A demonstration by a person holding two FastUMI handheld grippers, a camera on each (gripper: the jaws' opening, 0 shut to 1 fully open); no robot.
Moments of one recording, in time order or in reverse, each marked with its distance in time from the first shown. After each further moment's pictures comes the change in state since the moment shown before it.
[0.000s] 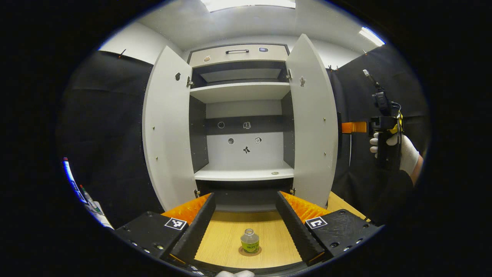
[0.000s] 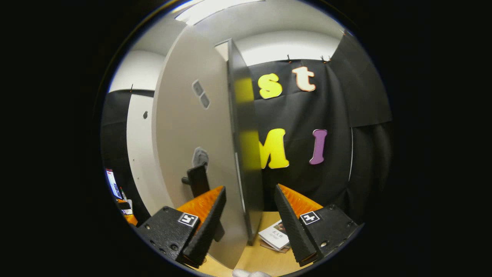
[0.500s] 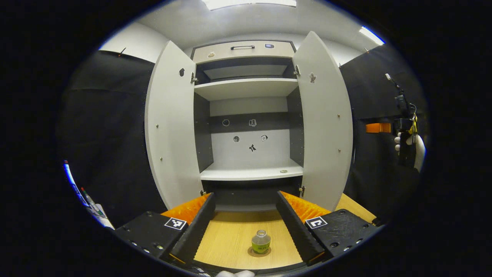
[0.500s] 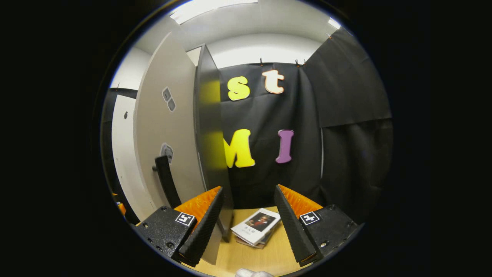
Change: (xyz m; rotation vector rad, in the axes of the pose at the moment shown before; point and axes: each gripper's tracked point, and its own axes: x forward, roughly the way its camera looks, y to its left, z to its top) left arm 0.008 0.020 0.004 0.019 0.011 0.021; right arm -0.050 -0.078 0.001 0.050 -0.022 -0.206
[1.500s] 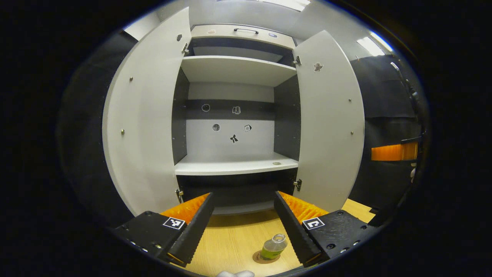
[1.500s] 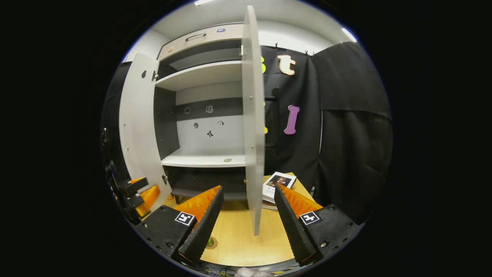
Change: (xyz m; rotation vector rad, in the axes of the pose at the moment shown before) left arm 0.099 0.067 -0.060 -0.047 0.005 -0.274; right arm -0.093 0.187 -0.139 -0.041 0.190 -0.180
